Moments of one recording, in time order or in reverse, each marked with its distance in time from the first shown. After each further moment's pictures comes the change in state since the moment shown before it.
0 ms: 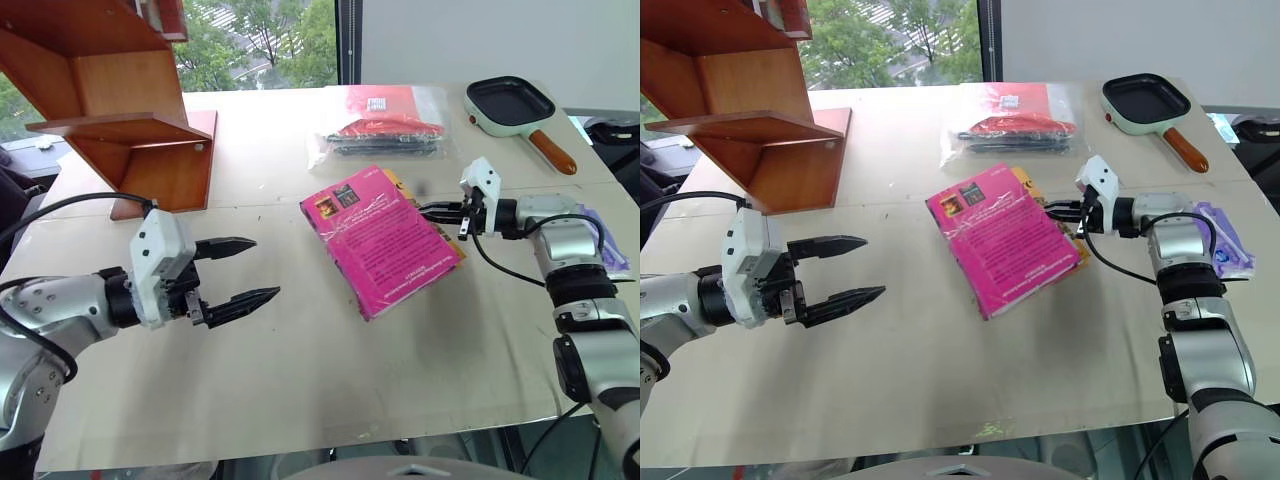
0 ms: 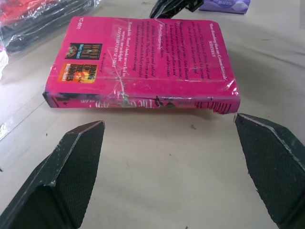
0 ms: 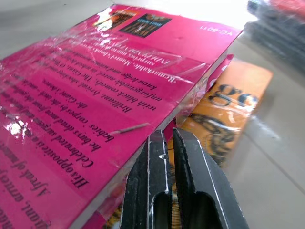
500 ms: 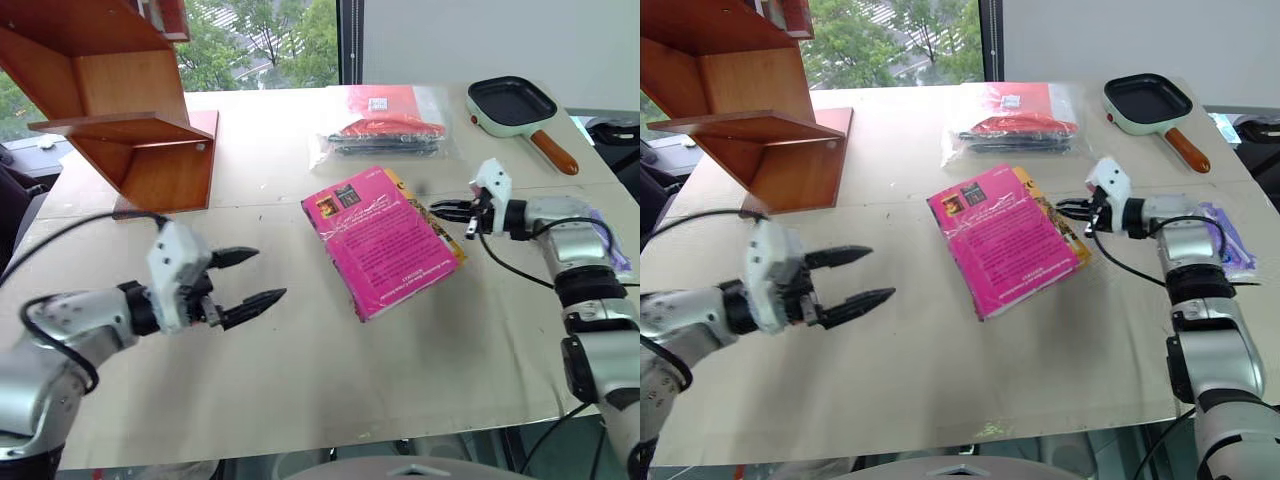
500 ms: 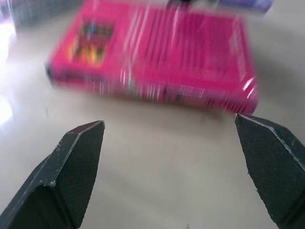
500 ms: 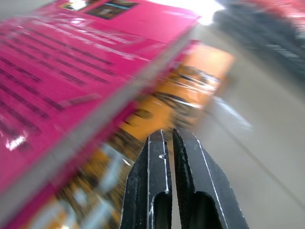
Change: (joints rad) left arm 0.049 -0.135 -0.111 -0.005 0.033 0.071 0.187; right arm 0.064 -0.131 -0.072 -0.051 0.050 -0.038 -0.044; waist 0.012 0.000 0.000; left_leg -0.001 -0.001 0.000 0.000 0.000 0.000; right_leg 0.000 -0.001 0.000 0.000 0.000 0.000
